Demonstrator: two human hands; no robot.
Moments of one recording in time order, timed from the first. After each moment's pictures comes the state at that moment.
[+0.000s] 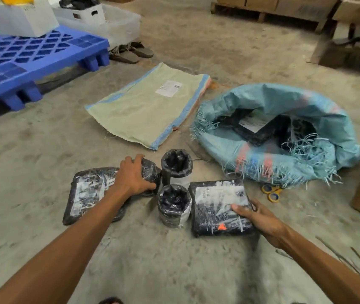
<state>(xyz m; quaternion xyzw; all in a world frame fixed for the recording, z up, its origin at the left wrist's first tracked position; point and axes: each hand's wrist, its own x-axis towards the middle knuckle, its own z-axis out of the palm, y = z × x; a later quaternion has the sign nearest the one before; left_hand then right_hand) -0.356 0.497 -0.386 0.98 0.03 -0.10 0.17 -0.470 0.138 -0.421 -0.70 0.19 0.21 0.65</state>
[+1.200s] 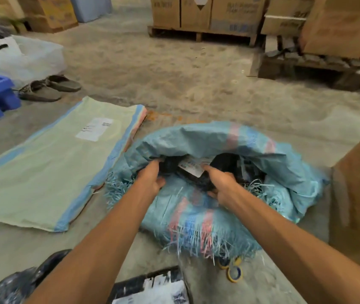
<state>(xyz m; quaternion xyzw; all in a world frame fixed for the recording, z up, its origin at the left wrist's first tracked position) -0.149 0.200 -0.376 0.56 0.27 -0.22 0.75 -0.210 0.036 -0.392 -0.59 0.44 0.03 0.67</state>
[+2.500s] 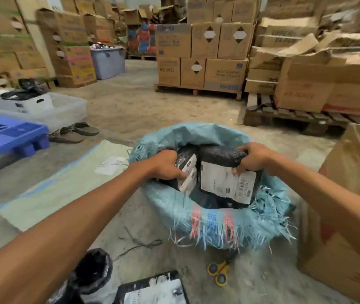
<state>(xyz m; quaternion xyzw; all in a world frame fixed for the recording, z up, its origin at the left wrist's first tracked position) -0.208 0.209 -0.183 0.94 -0.26 -0.12 0.19 -0.277 -0.045 -0.162 -0.95 0.20 0.06 0.22</state>
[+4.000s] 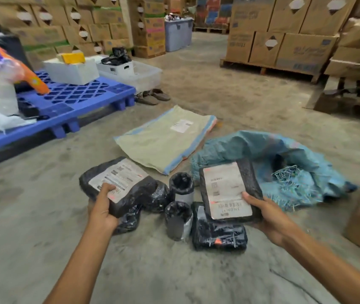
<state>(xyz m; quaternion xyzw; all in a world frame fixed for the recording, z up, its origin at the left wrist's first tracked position) -0.469 0.541 -0.294 0.38 0.36 0.09 0.85 -0.476 0.151 -0.302 -0.63 0.21 0.13 0.73</state>
